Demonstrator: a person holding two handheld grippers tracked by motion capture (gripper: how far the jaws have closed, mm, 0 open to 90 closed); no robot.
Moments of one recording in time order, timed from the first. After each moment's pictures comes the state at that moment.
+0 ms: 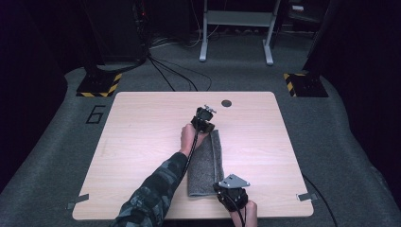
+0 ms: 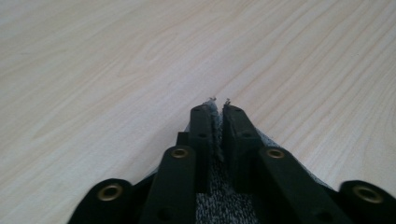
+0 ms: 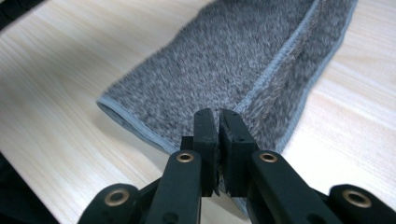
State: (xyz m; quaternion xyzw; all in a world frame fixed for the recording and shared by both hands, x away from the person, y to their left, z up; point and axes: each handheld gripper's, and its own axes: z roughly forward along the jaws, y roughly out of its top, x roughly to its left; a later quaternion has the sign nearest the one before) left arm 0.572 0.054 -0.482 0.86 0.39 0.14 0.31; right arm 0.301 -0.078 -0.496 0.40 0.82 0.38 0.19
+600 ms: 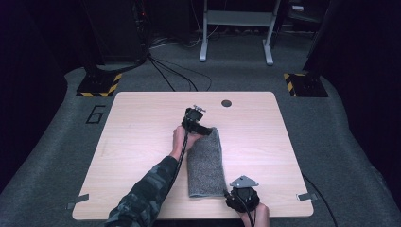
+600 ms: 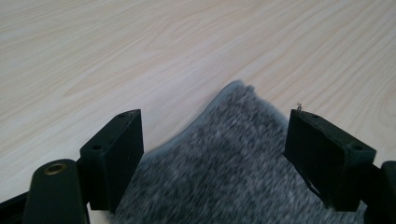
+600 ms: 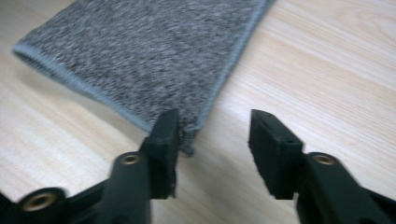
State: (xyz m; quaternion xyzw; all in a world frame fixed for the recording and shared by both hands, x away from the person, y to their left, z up) left arm 0.559 0.101 -0.474 0.83 0.43 0.12 0.34; right arm 0.300 -0.109 -0.501 0.46 0.81 0.31 0.19
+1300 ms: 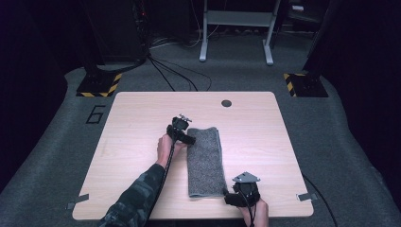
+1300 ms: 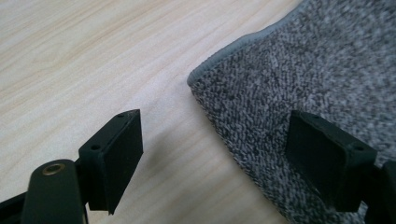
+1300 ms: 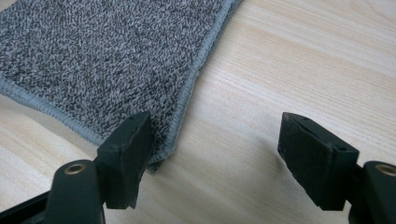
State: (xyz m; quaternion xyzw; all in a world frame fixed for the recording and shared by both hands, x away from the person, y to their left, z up) left arm 0.546 0.139 -0.505 0.84 0.44 0.16 0.26; right arm 0.319 -0.114 -0.517 0.48 0.80 0.31 0.19
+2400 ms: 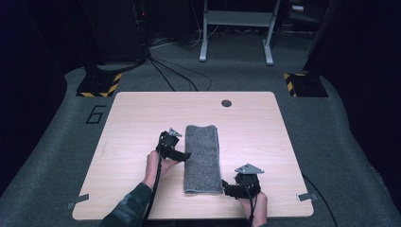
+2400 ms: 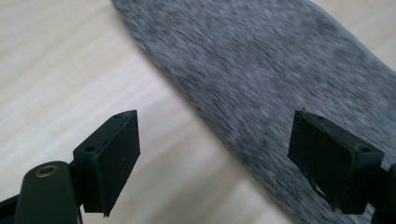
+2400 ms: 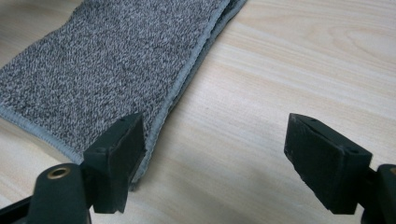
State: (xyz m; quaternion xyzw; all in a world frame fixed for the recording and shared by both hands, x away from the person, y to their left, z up) left arm 0.455 0.171 -0.492 0.85 0.40 0.11 0.32; right arm 0.339 -0.120 -0.504 0.49 0.78 0.35 0.18
